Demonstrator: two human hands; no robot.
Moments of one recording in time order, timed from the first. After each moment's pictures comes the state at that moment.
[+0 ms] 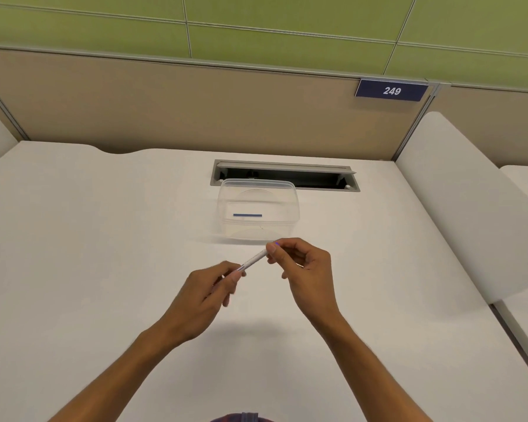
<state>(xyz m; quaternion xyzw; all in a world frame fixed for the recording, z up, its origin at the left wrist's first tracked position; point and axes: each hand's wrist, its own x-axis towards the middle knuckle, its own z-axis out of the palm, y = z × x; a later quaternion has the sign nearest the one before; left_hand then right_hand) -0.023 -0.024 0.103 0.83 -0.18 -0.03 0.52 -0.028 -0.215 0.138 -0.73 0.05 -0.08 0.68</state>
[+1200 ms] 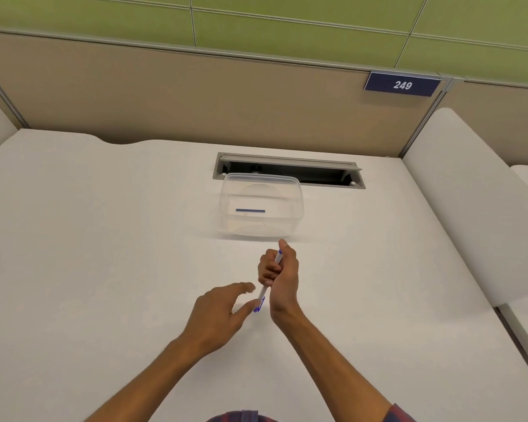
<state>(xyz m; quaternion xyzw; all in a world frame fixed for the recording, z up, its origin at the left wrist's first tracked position) -0.026 -0.042 0.038 0.93 -0.14 -0.06 0.33 -0.003 -0.173 0.090 -0.53 0.16 0.01 0.83</state>
